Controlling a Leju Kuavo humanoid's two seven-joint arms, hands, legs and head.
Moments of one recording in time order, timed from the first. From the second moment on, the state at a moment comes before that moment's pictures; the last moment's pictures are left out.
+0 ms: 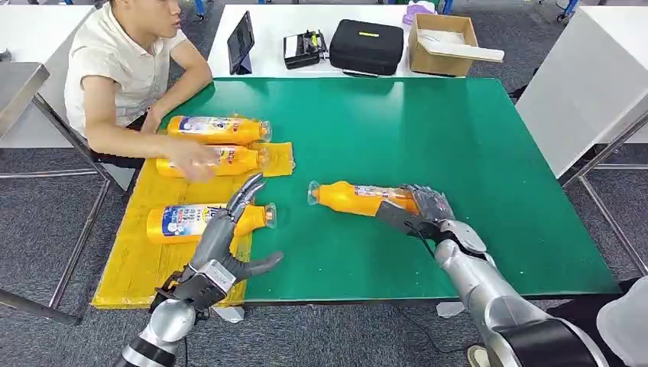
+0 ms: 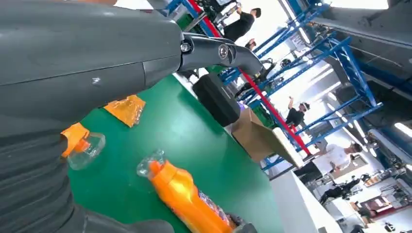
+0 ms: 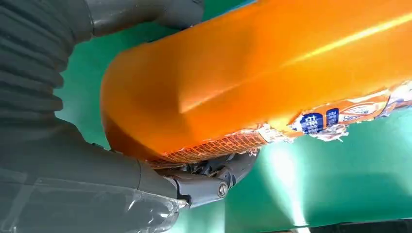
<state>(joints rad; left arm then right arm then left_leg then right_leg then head) -0.23 -0.02 -0.52 -1.40 -0.31 0.07 -0.47 -0.60 -0.16 0.33 -0.48 0.93 -0.01 -0.29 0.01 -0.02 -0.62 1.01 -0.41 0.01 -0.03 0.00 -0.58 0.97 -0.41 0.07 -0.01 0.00</state>
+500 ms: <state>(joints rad) -0.07 -0.18 -0.48 -1.41 0.24 0.08 -0.42 -0.33 -0.12 0.20 -0.77 0.47 0.10 -0.57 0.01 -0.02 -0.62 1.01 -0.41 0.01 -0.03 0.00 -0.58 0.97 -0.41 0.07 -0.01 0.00</state>
